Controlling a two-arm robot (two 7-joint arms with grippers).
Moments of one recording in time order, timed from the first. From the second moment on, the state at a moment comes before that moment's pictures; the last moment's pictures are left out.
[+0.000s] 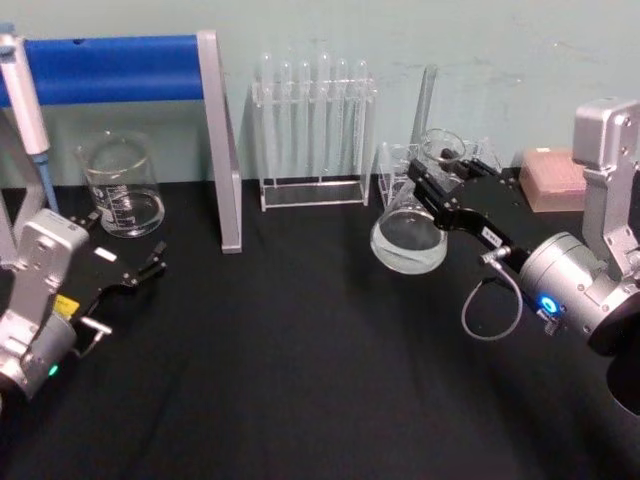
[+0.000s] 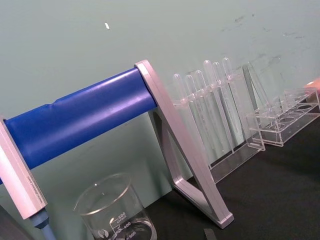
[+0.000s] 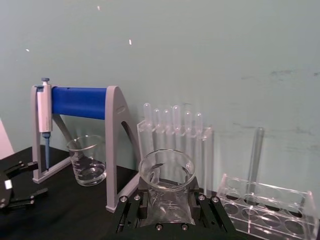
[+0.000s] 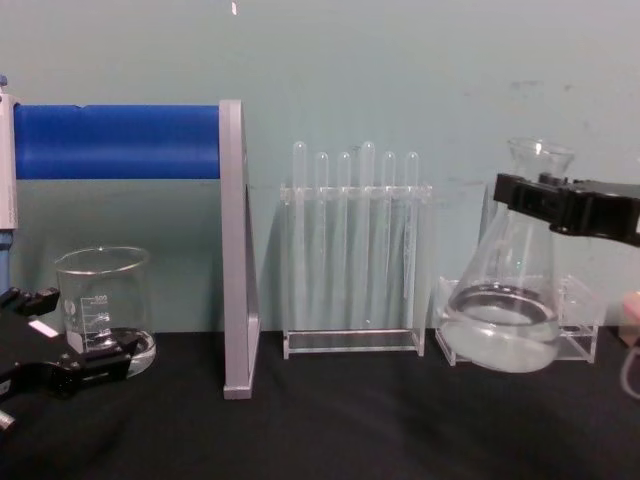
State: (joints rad) left arm -0.20 0.60 0.45 -1.41 -0.25 -0.12 0.03; right arm 0.16 0.38 -0.28 -1.71 0.47 0.14 0.20
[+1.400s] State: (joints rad) left arm -0.20 0.60 0.45 -1.41 -0.25 -0.12 0.03; right arm 0.08 0.34 -0.19 -1.77 0.36 0.13 0.11
